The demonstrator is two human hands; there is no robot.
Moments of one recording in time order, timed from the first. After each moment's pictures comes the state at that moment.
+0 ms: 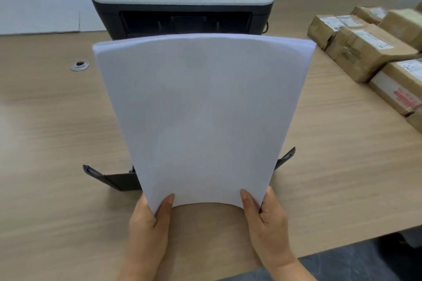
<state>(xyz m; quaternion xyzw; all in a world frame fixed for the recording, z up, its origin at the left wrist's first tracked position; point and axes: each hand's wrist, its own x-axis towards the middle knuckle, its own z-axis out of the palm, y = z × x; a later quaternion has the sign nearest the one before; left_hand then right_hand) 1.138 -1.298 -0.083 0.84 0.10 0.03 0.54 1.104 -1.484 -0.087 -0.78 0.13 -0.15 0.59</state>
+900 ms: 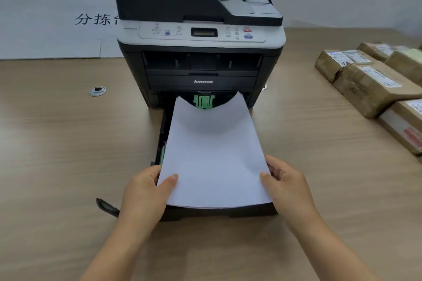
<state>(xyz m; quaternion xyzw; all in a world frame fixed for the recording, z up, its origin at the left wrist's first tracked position) 1.223 -1.290 0.002 0.82 0.14 -0.09 0.55 1.197 -1.515 0.003 -0.79 0.14 -0.02 0.59</state>
